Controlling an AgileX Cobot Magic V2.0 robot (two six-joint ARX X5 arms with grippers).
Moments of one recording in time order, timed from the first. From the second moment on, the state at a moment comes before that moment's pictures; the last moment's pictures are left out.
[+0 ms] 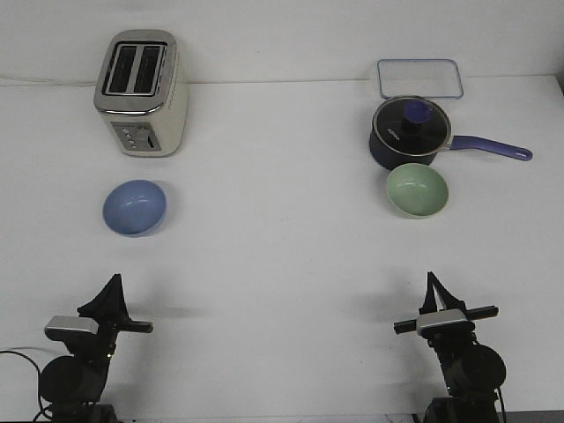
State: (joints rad) left arm -0.03 0.01 0.03 0.12 0.06 -0.04; right arm 0.01 0.00 0.01 -0.06 -0.07 -0.27
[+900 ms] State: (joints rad) left arm -0.03 0.01 0.03 0.12 0.06 -0.04; right arm 0.01 0.00 0.01 -0.06 -0.09 -0.25
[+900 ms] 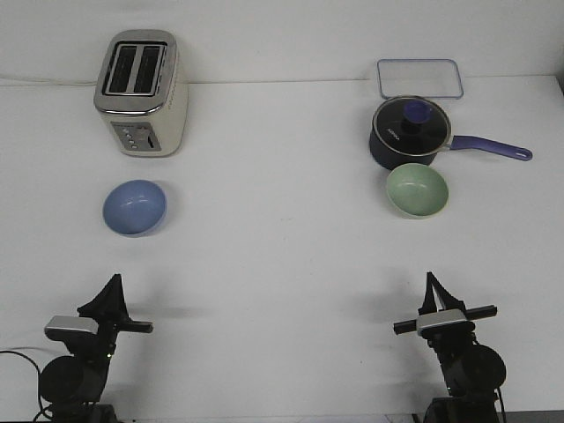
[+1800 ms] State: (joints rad) left arm -0.03 0.01 0.03 0.12 0.06 -0.04; right arm 0.01 0.60 0.75 -0.47 0.00 0.32
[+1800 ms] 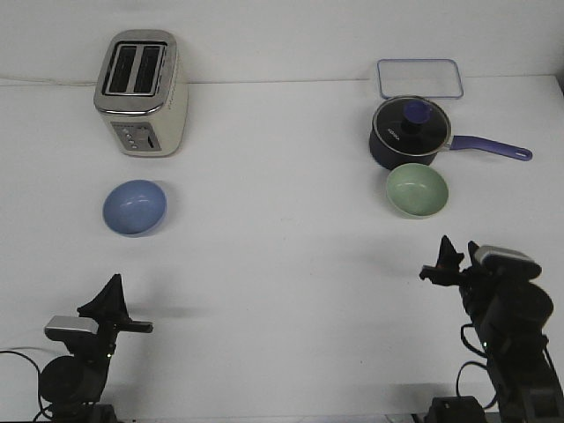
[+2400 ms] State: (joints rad) left arm -0.03 0.01 0.03 0.12 0.06 -0.04; right arm -0.13 1.57 1.33 -0.64 0.02 0.16
